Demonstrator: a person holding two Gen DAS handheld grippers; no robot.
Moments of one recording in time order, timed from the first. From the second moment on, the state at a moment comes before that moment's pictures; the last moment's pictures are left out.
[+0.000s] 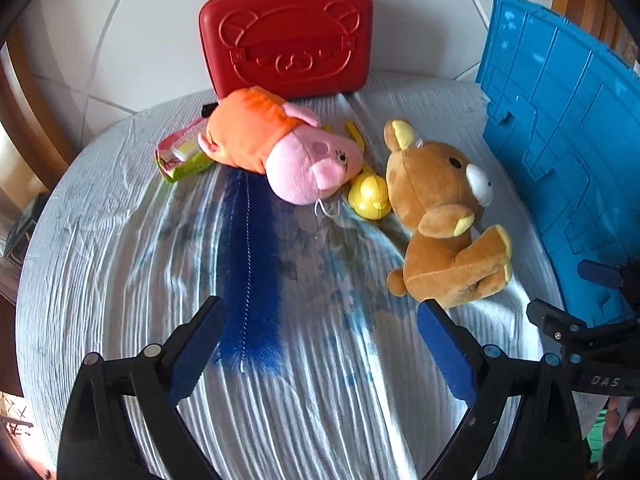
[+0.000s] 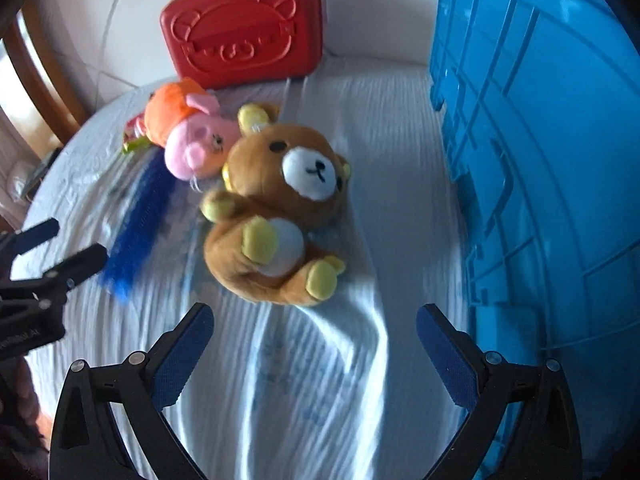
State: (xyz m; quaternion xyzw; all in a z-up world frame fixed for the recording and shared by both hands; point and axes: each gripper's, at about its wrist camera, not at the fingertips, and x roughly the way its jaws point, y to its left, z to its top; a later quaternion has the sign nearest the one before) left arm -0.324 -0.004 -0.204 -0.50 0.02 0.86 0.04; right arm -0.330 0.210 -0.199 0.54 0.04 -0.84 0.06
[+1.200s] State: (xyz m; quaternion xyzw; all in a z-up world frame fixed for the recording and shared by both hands) left arm -0.348 0.066 -0.250 -0.53 -0.04 0.85 0.04; right arm -0.327 0.257 -0.260 0.52 0.01 -0.85 0.06
